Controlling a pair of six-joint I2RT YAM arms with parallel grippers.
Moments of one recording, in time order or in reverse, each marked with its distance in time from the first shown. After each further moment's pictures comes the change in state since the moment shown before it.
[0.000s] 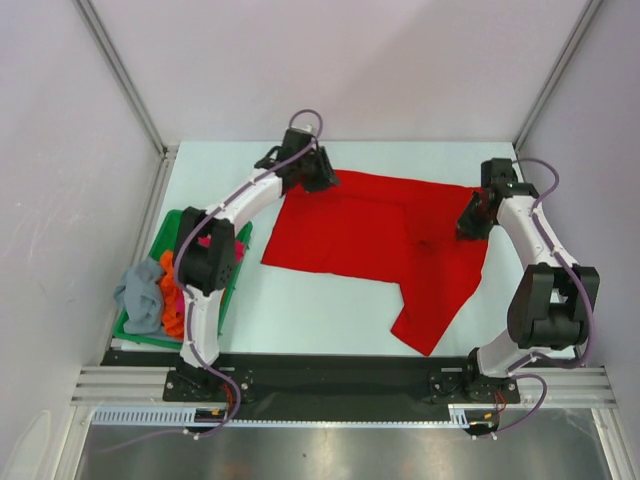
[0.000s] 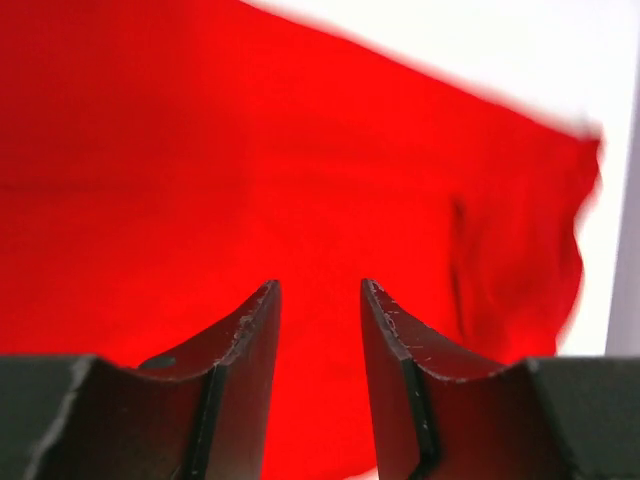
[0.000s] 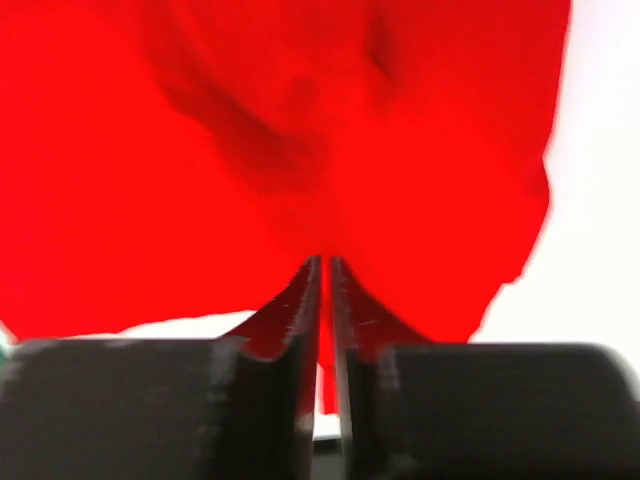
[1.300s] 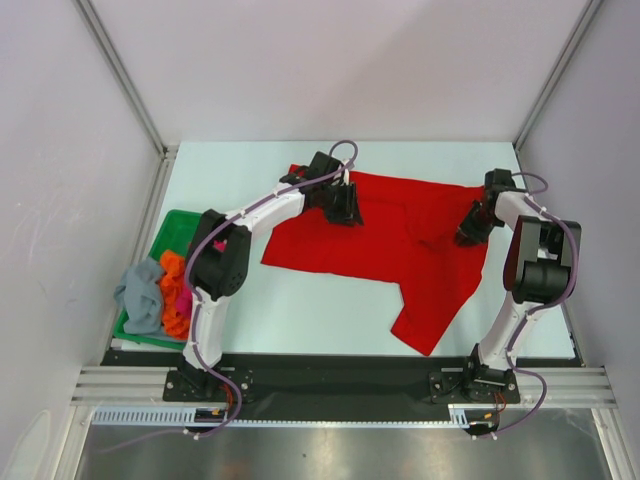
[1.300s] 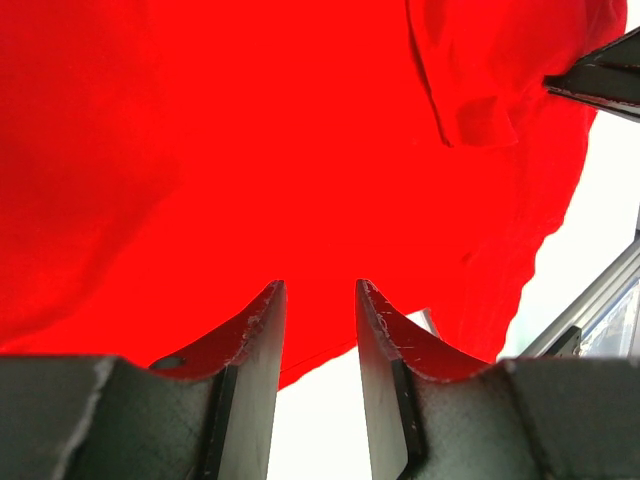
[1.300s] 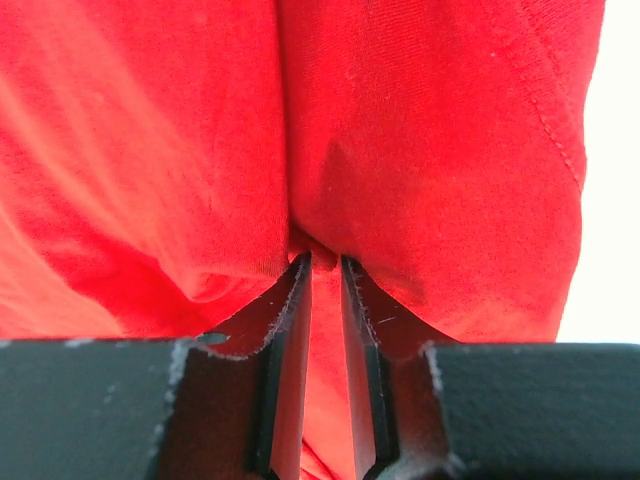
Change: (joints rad) left arm -0.170 -0.020 -0.105 -0.091 0.209 0.143; right arm -0.116 0.329 -0.032 0.222 -0.106 -0.078
